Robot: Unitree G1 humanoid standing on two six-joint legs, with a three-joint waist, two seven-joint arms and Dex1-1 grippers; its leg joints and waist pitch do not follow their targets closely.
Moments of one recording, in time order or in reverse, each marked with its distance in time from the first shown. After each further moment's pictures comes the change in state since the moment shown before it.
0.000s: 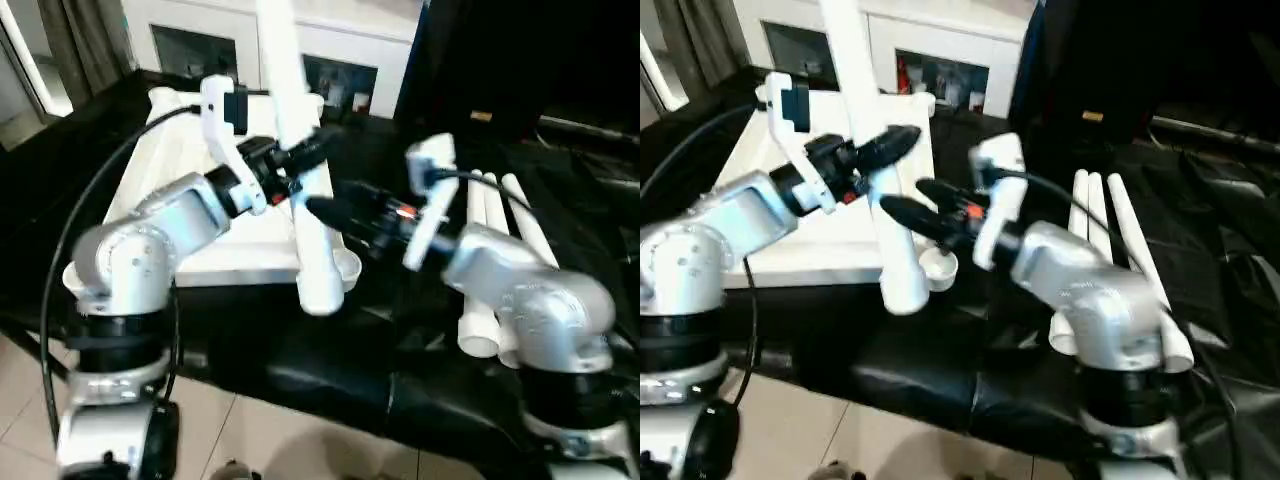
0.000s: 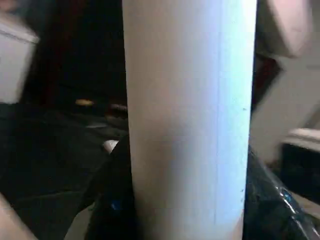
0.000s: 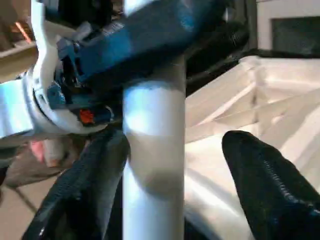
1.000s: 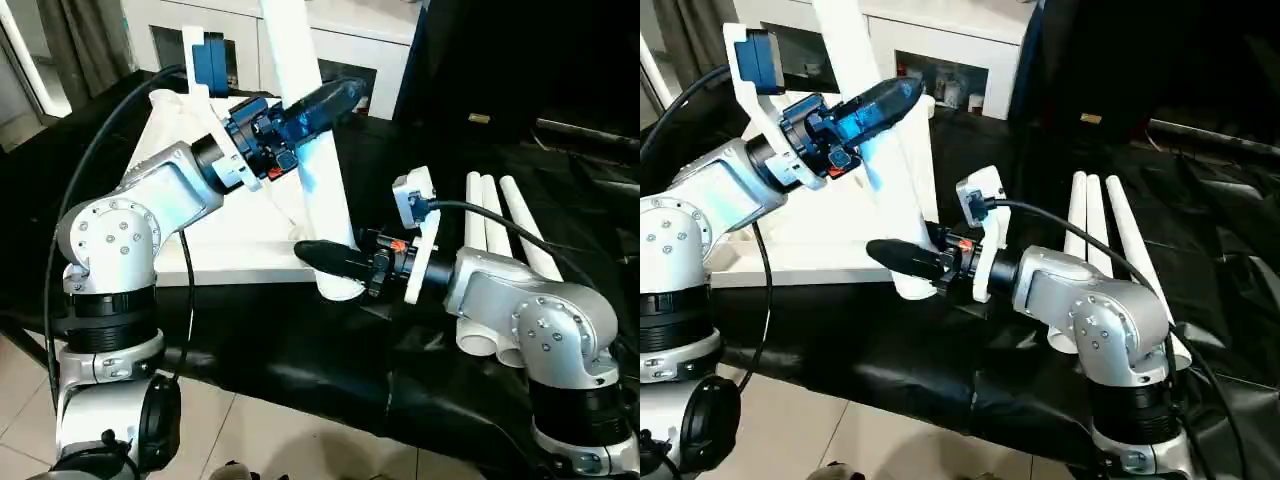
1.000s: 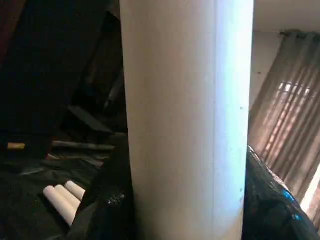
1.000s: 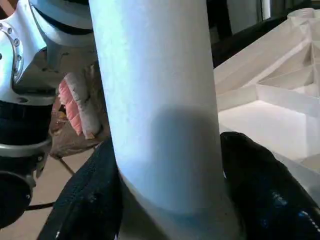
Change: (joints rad) left arm -0.059 0.011 0.045 0.017 -0.115 -0.021 -0.118; right arm 0.041 -0.004 0.069 -0.034 0.058 0.102 -0.005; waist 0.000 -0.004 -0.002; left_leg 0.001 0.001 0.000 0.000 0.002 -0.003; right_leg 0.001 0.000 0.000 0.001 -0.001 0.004
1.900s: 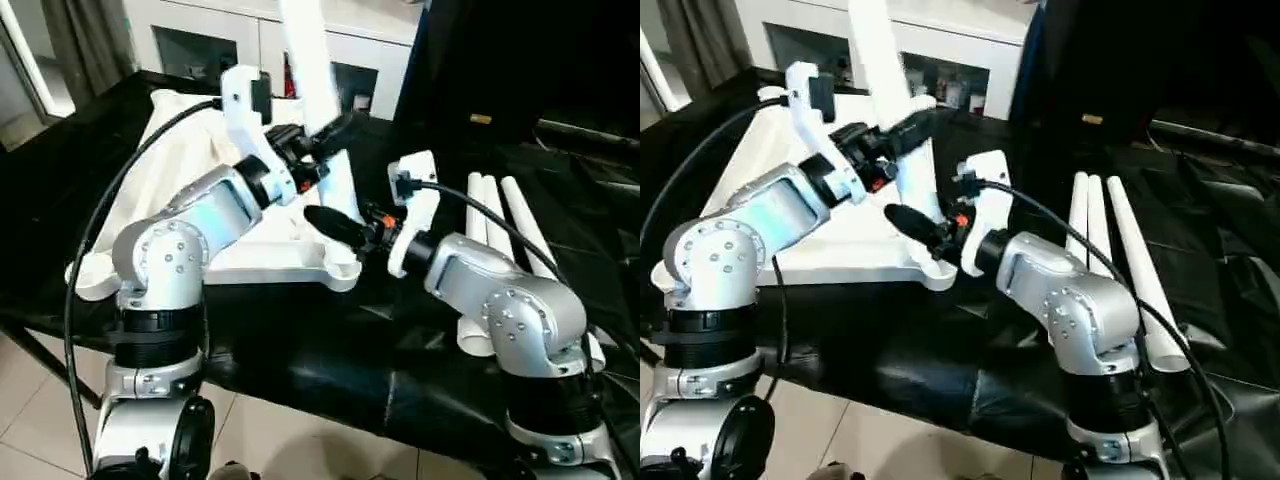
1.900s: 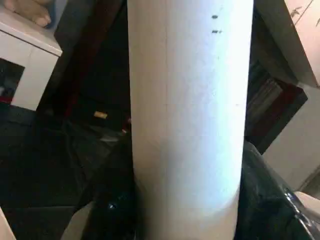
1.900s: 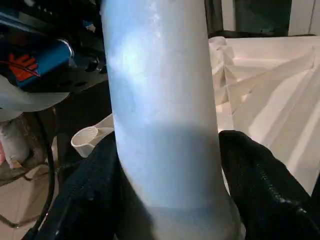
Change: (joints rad) left arm 0.036 -0.151 -0.045 -0.012 0.157 -0.038 0.361; right arm -0.033 0.072 0.011 0.076 -0.156 -0.148 -0.183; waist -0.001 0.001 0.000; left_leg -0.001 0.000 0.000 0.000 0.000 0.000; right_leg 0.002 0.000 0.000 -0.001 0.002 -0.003
